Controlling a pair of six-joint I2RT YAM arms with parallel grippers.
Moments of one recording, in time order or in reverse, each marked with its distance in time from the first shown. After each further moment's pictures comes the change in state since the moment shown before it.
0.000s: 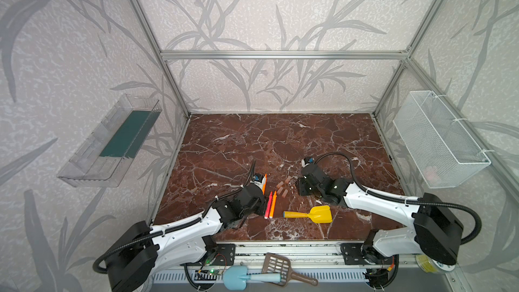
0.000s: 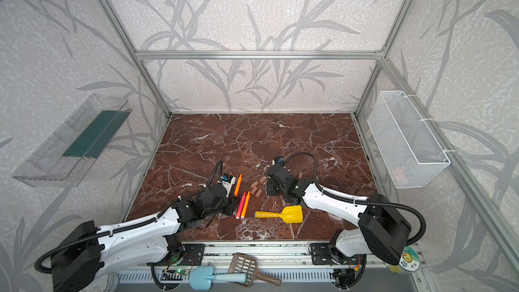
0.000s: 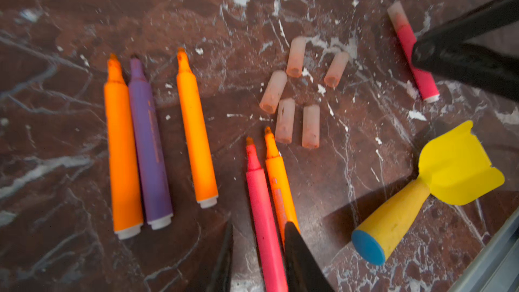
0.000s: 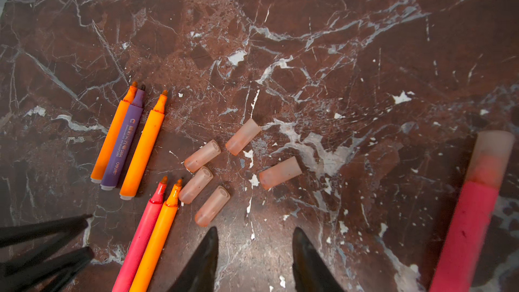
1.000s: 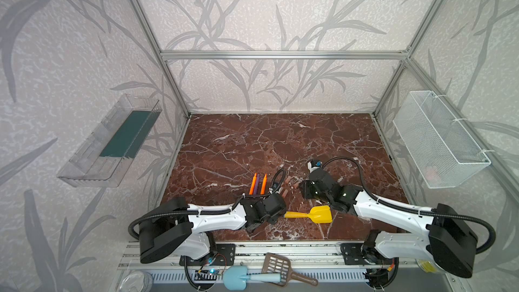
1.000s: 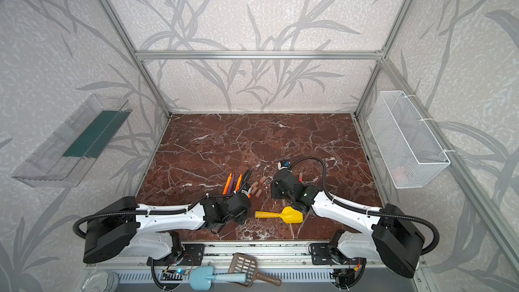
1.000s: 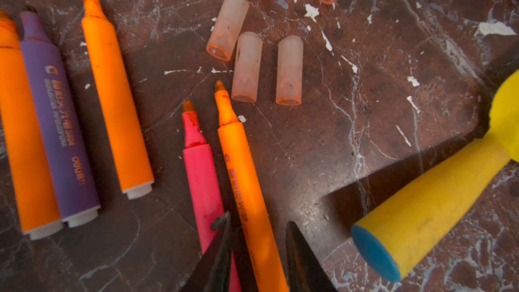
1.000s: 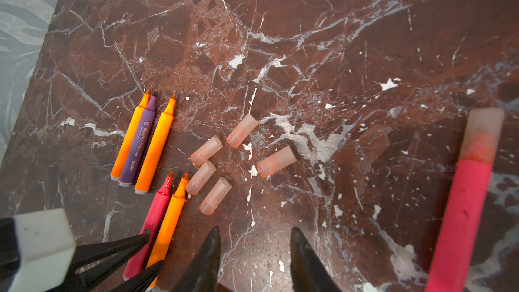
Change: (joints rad) left arm -0.206 0.309 0.181 -0.104 -0.151 -0.053; right arm 0.001 -0.128 -0.101 0.050 0.000 0.043
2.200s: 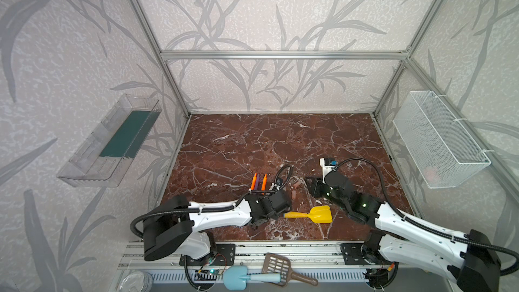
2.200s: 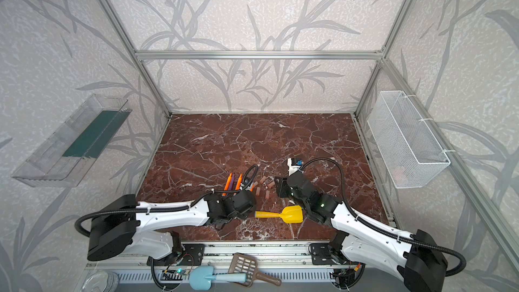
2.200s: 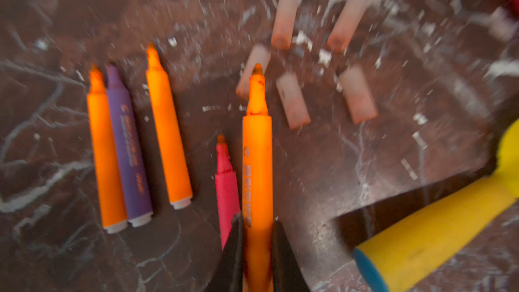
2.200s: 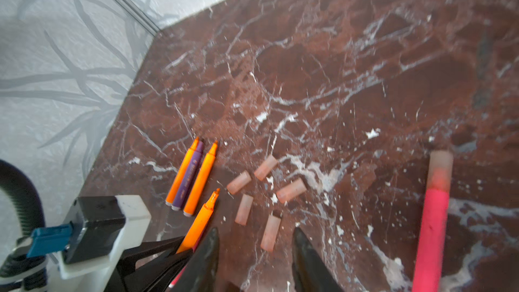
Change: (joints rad) left arm 0.026 -0.033 0.168 -0.154 -0.130 0.034; right arm 0.002 -0.299 -0.045 0.067 0.097 -0.024
